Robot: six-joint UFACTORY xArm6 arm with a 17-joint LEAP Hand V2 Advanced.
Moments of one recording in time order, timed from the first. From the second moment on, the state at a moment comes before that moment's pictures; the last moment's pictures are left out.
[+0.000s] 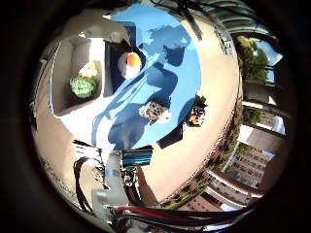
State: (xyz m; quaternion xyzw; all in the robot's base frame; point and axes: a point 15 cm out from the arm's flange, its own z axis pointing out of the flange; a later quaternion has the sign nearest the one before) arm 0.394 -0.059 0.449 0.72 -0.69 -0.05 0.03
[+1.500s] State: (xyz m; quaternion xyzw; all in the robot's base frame) arm 0.354 -0.297 0.201 0.70 -0.70 -0.06 0.09
